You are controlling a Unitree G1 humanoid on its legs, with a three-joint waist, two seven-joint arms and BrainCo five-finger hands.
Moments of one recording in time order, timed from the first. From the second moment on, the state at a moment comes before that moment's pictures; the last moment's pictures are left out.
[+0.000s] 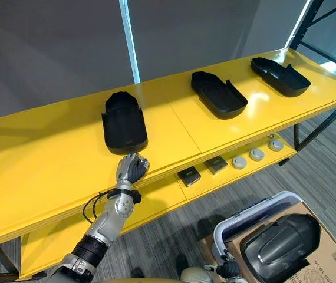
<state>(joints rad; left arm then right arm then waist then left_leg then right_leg) -0.31 0.08 -0.30 0.39 0.74 0.07 0.41 0.22 -0.10 -0.03 0.85 -0.09 -0.09 -0.11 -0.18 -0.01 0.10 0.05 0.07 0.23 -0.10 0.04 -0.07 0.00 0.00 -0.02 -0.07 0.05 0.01</state>
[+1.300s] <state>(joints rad) -0.46 0.14 -0.24 0.41 0.64 0.08 0.40 0.21 -0.09 -0.03 0.85 -0.09 -0.09 -0.11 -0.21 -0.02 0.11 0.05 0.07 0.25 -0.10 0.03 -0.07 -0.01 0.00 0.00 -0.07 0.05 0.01</state>
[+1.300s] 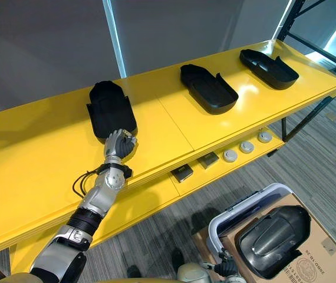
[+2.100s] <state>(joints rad) 0.12 0.12 0.54 -0.35 0.22 -0.14 0.66 0.21 -0.13 -0.04 0.96 -0.08 -0.07 -0.11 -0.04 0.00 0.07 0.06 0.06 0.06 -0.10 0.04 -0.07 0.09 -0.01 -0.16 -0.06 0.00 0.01</state>
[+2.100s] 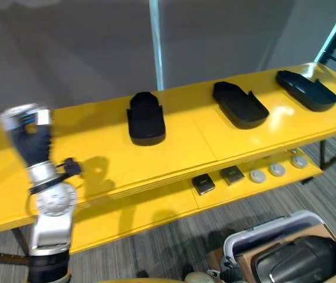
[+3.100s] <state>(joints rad) 0.25 0.04 0.12 0.70 0.10 -0.04 0.24 0.16 -0.03 -0.11 0.84 -0.08 -0.04 -0.13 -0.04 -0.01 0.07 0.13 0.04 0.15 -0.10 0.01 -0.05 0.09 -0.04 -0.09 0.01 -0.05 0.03</state>
